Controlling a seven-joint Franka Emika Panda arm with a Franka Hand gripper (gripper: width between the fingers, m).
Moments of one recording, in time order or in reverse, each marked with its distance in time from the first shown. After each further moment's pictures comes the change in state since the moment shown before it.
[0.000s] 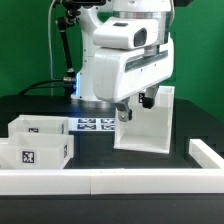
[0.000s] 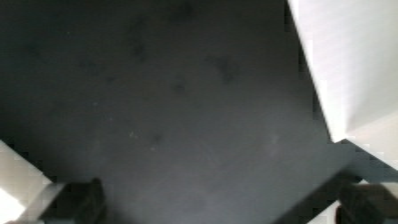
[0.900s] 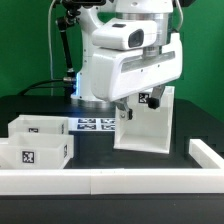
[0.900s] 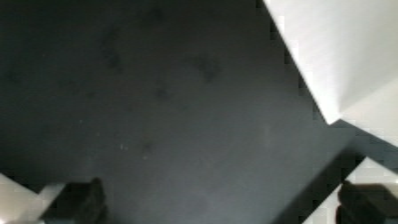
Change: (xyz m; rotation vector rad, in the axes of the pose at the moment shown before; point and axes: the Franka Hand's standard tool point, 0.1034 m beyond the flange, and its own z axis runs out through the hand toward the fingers) arm 0.008 -0.015 0.002 0.010 0.001 0.380
